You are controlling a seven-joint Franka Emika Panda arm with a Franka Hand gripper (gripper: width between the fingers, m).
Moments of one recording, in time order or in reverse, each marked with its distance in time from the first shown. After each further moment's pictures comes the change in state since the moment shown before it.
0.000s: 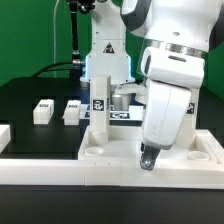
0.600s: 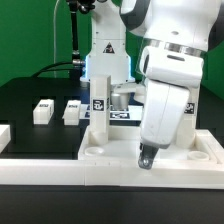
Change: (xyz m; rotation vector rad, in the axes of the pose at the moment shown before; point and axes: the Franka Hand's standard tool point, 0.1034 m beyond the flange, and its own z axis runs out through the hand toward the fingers) arm -0.009 0.006 -0.024 0.029 -0.021 0.029
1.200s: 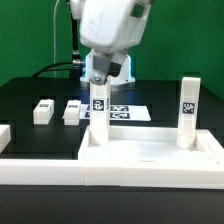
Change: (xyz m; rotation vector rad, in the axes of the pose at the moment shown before) arm -0.076 0.028 -0.079 0.071 -0.058 0.124
